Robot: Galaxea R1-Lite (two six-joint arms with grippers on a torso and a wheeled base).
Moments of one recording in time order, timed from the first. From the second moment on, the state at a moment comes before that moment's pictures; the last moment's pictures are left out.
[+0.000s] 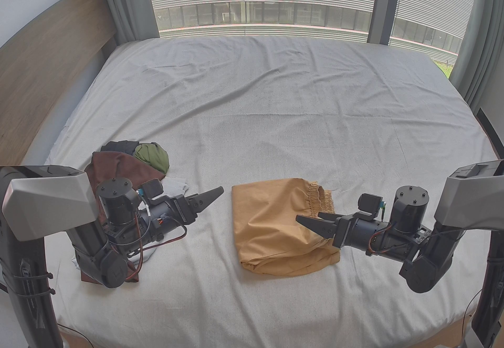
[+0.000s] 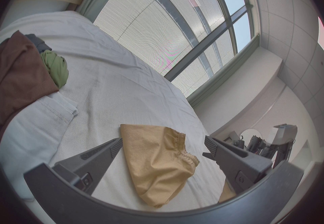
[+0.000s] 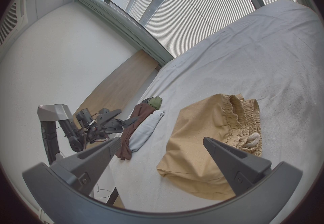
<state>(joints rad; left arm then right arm) -0.30 2.25 -0.59 -1.55 -0.43 -0.60 0.44 2.20 -0.48 -1.54 0.44 0.50</state>
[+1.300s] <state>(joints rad) -0.30 2.28 -0.54 -1.55 -0.43 -0.51 0.41 2.42 -0.44 -1.50 0.33 0.49</state>
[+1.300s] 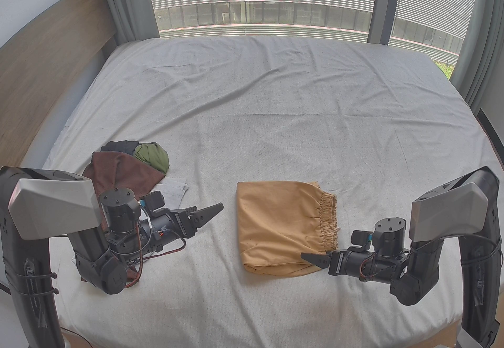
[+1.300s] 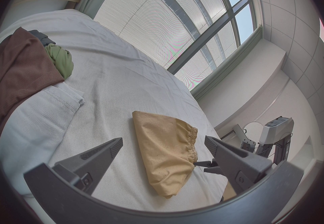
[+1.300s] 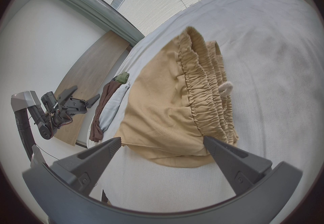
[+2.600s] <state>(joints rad) -0.30 2.29 -0.54 -1.55 -0.43 -0.51 0.36 2.45 -0.60 -1.28 0.34 0.62</state>
